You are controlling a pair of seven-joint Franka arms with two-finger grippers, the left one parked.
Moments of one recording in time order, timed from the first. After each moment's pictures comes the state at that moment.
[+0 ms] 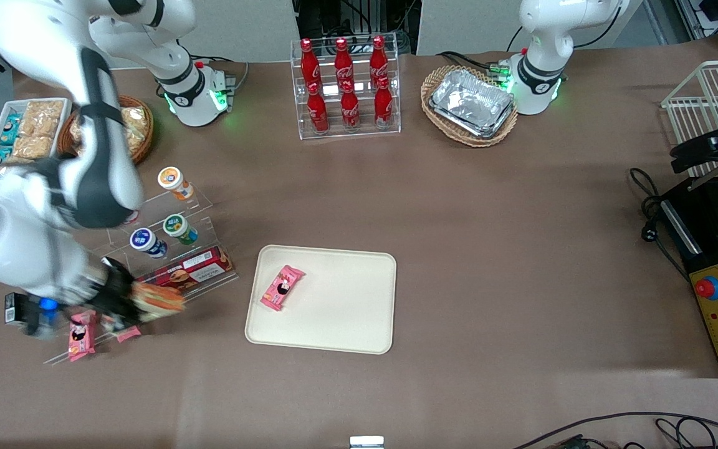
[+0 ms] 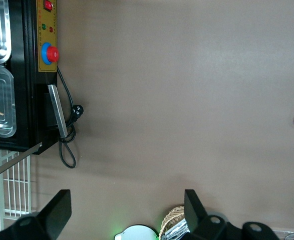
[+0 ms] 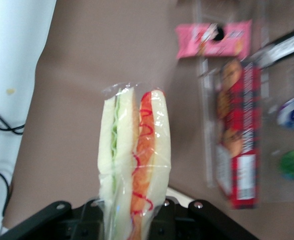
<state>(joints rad) 0.39 0.46 -0.32 -1.47 0.19 2.03 1.29</state>
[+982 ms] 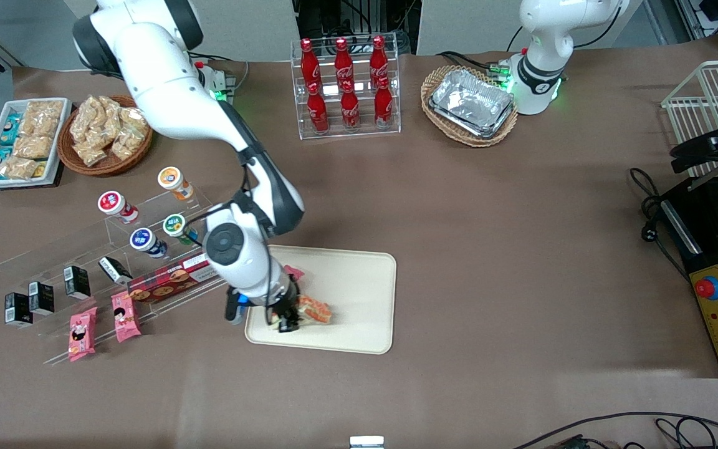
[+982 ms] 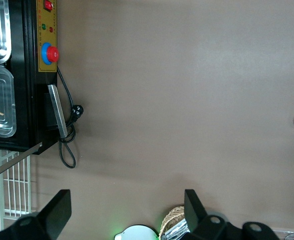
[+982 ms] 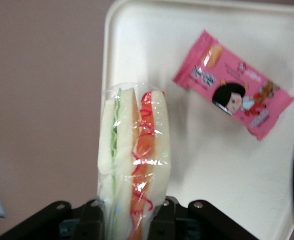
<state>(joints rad) 0.54 0.74 -0.09 -1.43 0.19 2.41 1.91</state>
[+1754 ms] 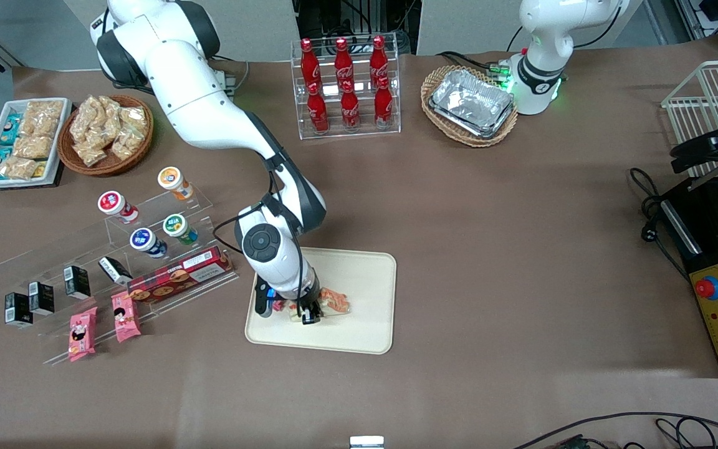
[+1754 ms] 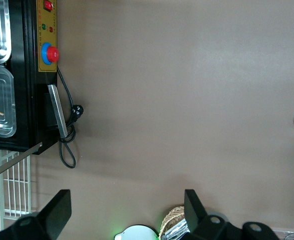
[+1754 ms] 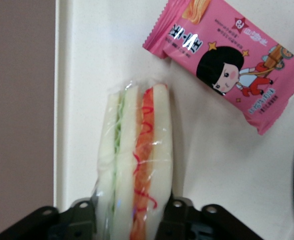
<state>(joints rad) 0.60 0.83 -0.10 -1.43 0.18 2.48 1.93</state>
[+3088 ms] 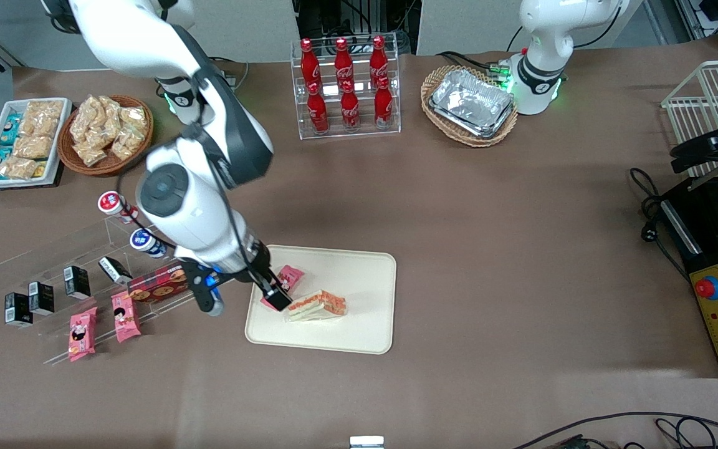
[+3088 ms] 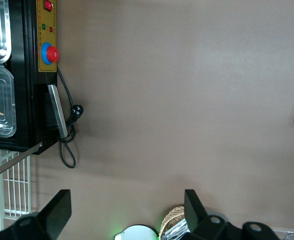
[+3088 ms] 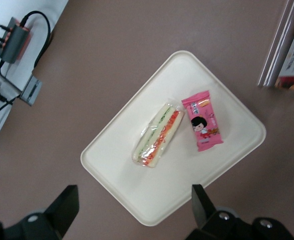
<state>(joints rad) 0.52 0.47 -0.11 -1.36 0.18 2.02 1.29</state>
